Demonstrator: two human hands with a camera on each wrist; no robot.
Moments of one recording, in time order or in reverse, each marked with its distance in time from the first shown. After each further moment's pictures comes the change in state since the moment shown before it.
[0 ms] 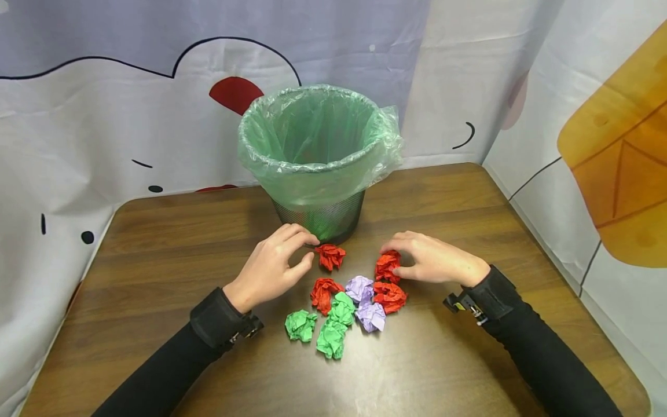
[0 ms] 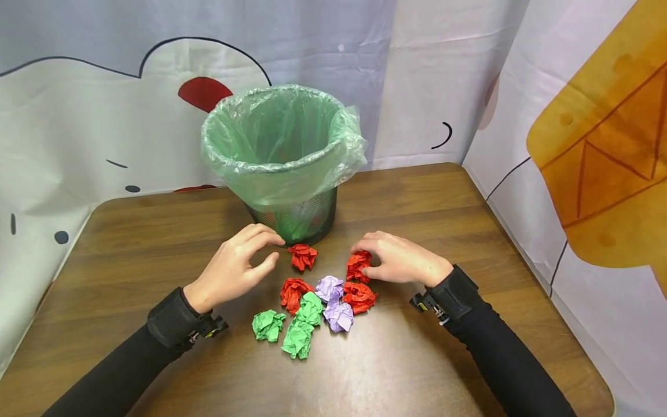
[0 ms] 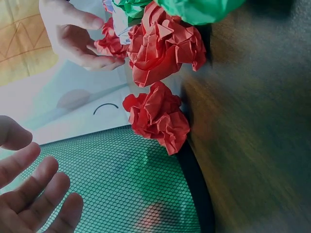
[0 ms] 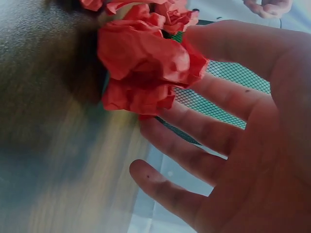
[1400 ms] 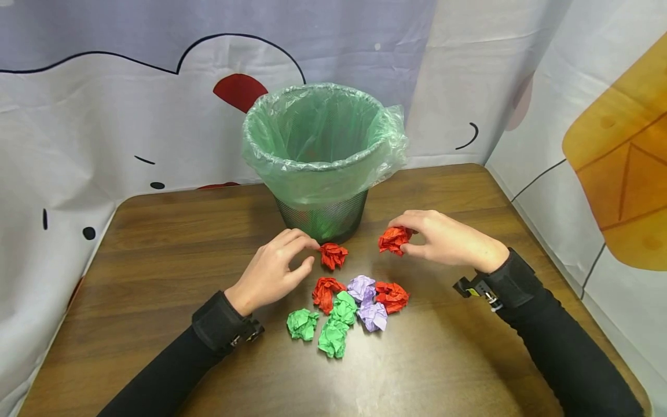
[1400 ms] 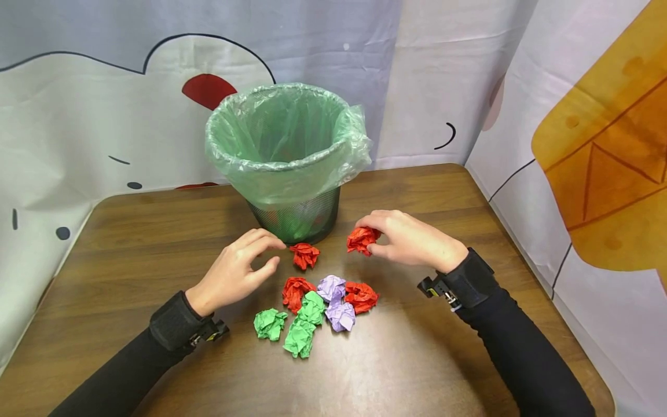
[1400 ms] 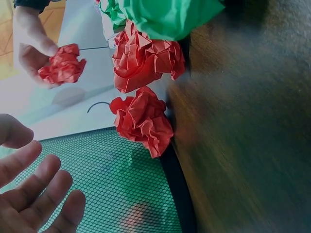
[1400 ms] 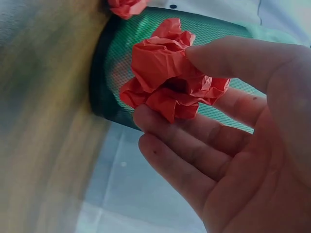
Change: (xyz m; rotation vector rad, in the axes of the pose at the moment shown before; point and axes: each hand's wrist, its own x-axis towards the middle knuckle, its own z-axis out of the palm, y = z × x) left_hand -0.011 -0.004 0.004 -0.030 -0.039 -0.056; right_hand 0.006 -0.011 -0.049 -0.018 0.081 -0.029
